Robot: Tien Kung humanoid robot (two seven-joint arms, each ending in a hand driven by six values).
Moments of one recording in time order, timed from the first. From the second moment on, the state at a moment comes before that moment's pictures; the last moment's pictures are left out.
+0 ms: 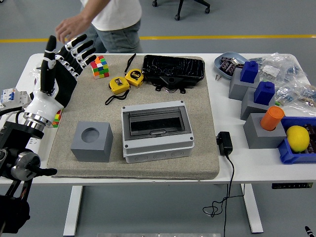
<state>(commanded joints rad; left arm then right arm) -0.11 0.09 -1.49 -1.63 0.84 -0.08 -0.03 0.08 -0.20 0.72 0.25 -0.58 -0.27 0.05</state>
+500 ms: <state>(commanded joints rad) -0.05 0.07 -1.56 -1.62 1.38 0.13 0.02 0.07 -0.20 0.70 0.25 -0.64 -0.34 0.10</state>
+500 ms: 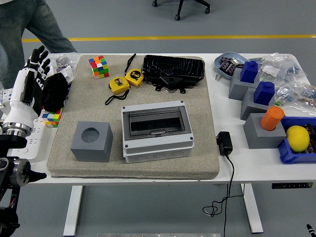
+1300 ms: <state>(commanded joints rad) 0.01 0.06 -1.57 -1.61 1.59 0.17 -0.01 0.04 -0.18 0.68 0.25 -0.70 -0.33 0.07</state>
